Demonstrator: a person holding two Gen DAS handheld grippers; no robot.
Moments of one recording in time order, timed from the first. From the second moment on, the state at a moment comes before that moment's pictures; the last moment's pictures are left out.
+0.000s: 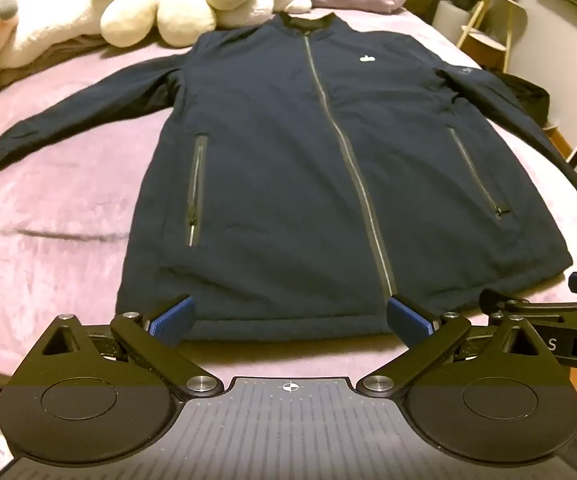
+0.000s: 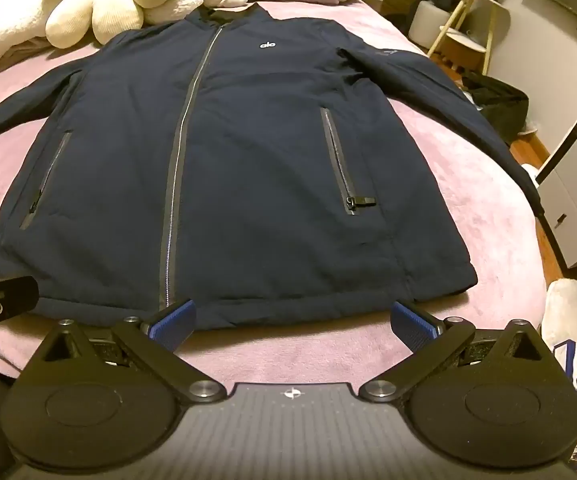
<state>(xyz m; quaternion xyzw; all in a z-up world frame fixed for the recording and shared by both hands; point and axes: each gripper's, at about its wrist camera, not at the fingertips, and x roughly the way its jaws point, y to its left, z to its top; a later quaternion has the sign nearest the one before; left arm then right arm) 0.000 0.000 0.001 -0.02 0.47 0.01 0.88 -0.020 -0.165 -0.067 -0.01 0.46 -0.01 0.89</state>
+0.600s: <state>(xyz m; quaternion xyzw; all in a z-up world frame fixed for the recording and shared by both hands) -0.003 0.000 -0.005 -0.03 0.48 0.01 0.88 -0.021 -0.166 -0.067 -0.01 0.45 -0.02 0.89</state>
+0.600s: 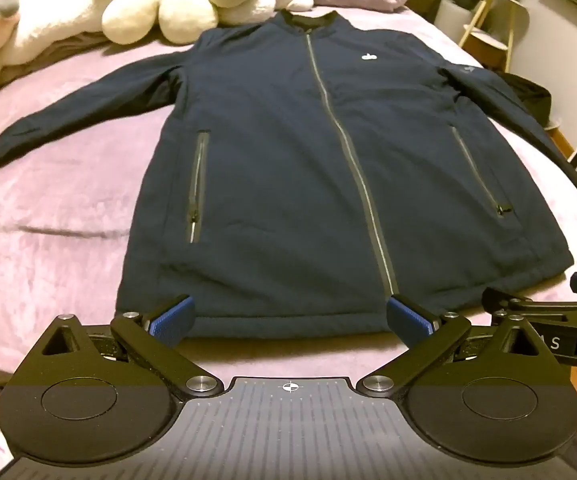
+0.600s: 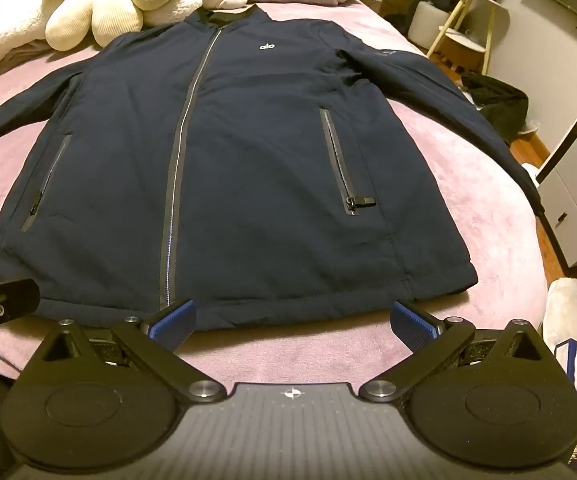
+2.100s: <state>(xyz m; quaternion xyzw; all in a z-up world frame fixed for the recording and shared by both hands) -0.004 0.001 -0.003 -0.03 0.48 0.02 0.88 -0.025 -0.171 -0.066 0.00 0.45 -0.02 0.89</state>
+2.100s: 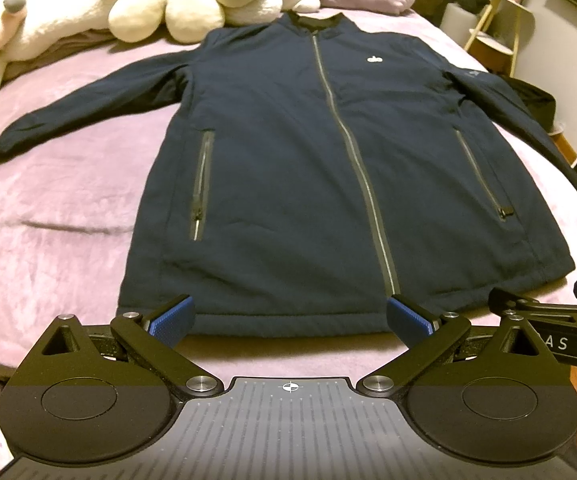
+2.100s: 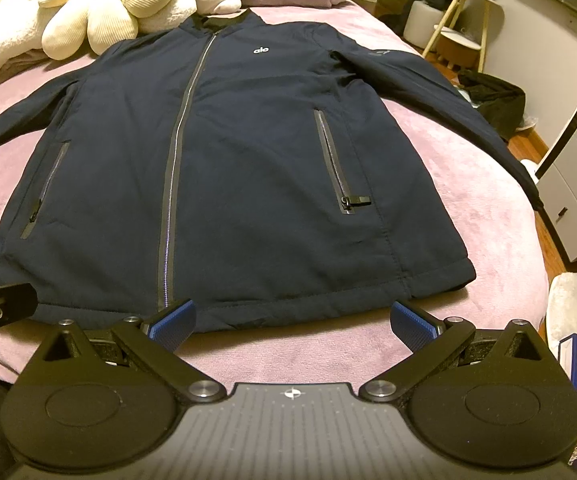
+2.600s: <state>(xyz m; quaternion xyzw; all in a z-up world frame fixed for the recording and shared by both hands) -0.005 0.002 -0.003 -0.03 0.48 0.02 0.88 -0.026 -0.172 -0.065 0.01 0.44 -0.02 0.90</state>
